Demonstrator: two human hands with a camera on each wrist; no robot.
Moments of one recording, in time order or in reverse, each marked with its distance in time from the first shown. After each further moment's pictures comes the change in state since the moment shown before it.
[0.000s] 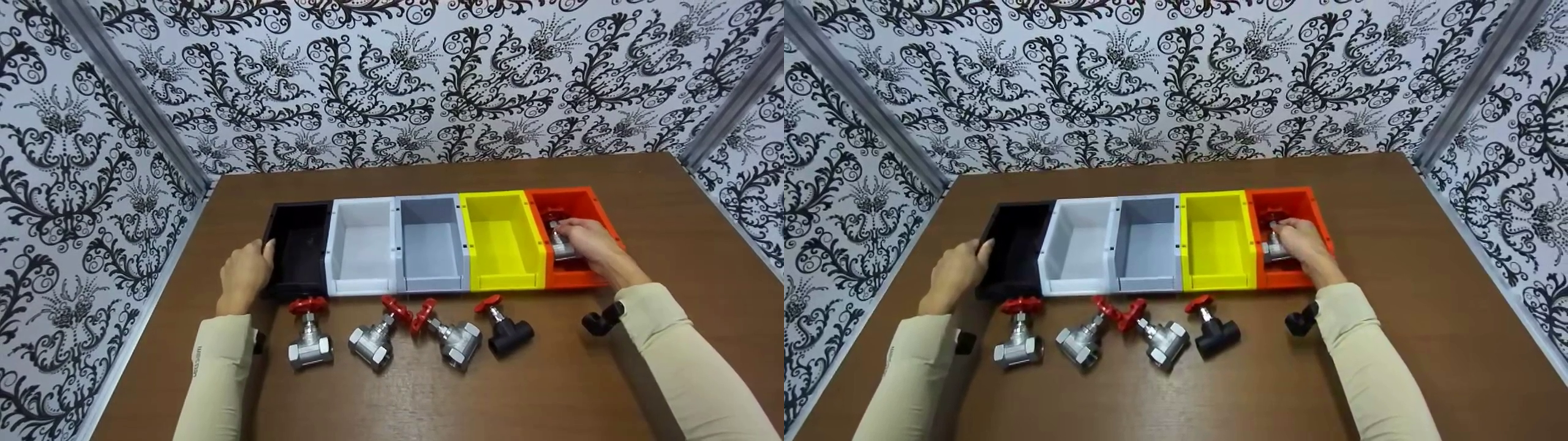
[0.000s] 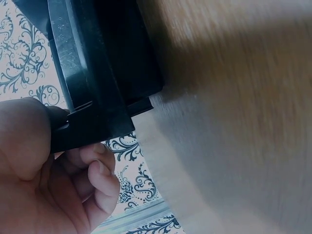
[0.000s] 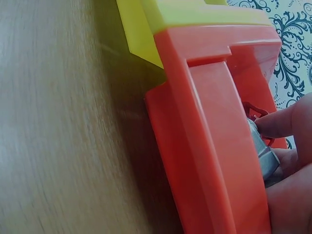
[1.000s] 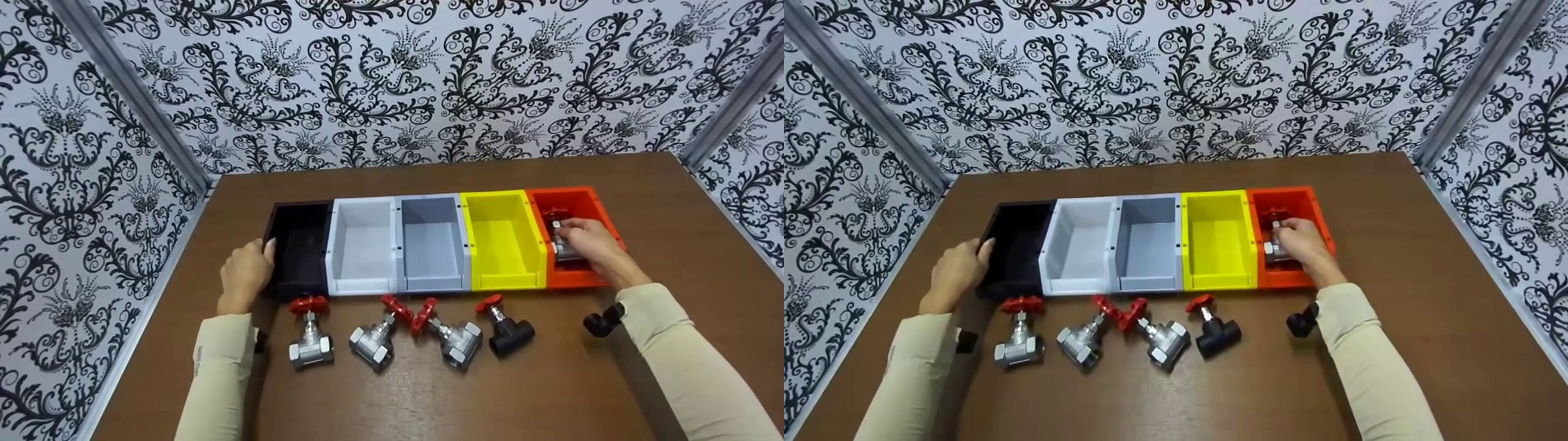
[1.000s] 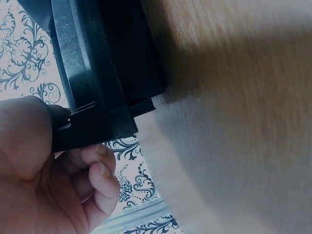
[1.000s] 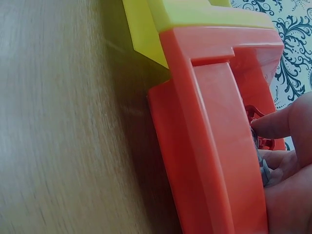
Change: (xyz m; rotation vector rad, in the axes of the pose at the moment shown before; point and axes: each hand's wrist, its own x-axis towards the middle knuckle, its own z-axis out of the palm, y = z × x) left_hand -0.002 0.000 0.000 -0.005 0.012 -0.004; right_hand -0.001 0.001 0.001 -0.071 0.022 -0.016
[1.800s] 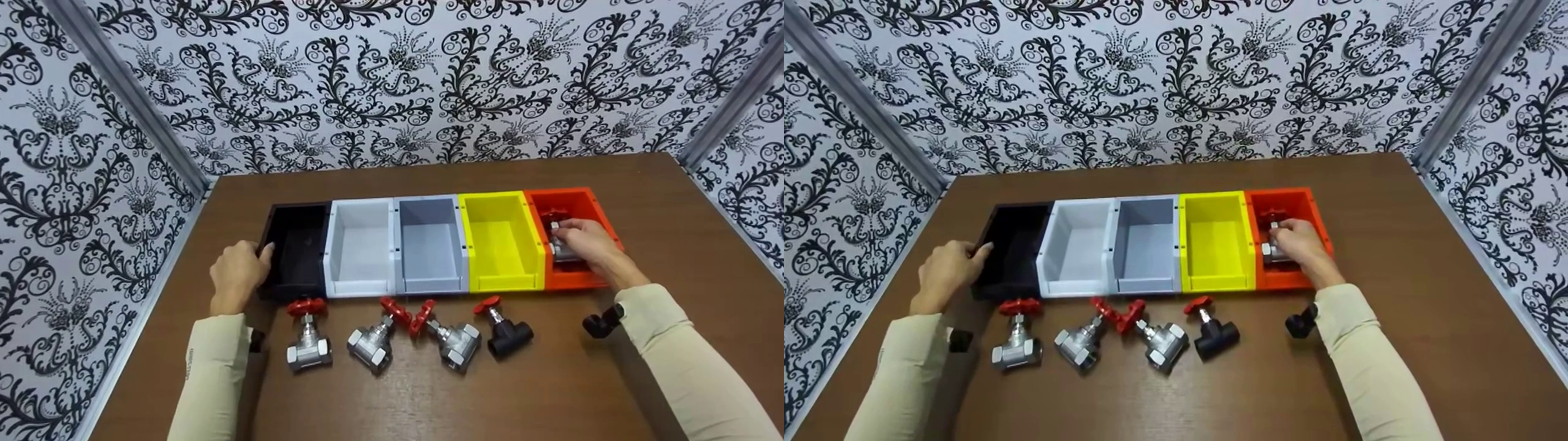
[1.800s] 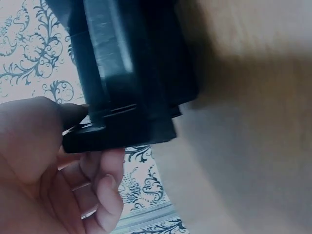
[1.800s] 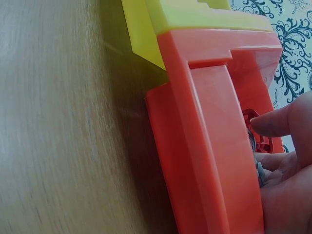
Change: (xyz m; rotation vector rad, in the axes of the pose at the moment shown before) left_hand 0.000 0.005 -0.016 0.033 -0.025 -0.024; right_hand 0.001 -0.001 0.001 0.004 0.002 -0.009
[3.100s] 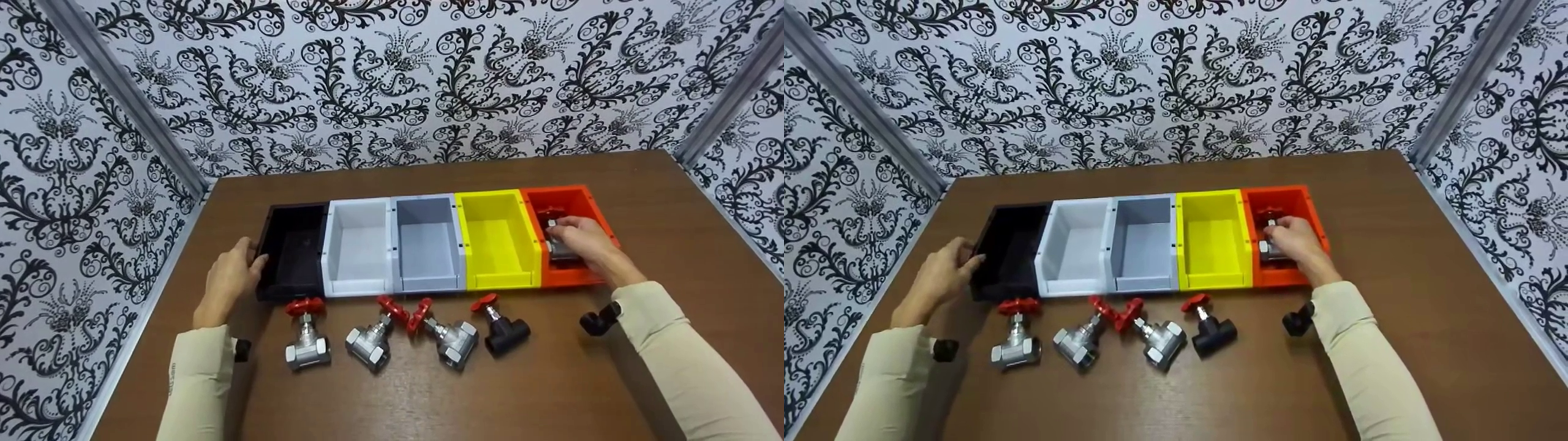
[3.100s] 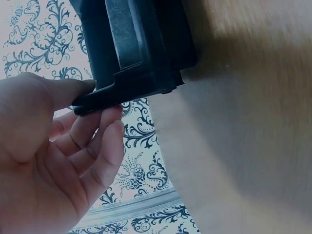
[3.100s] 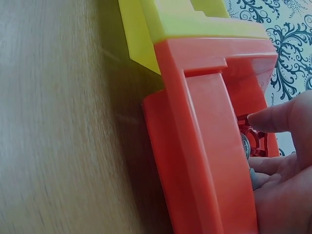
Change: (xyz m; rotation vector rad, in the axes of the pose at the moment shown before) left_hand -0.008 -0.014 -0.009 -0.122 -0.090 0.162; right_hand -0.007 -0.002 -0.001 0.009 -0.001 0.006
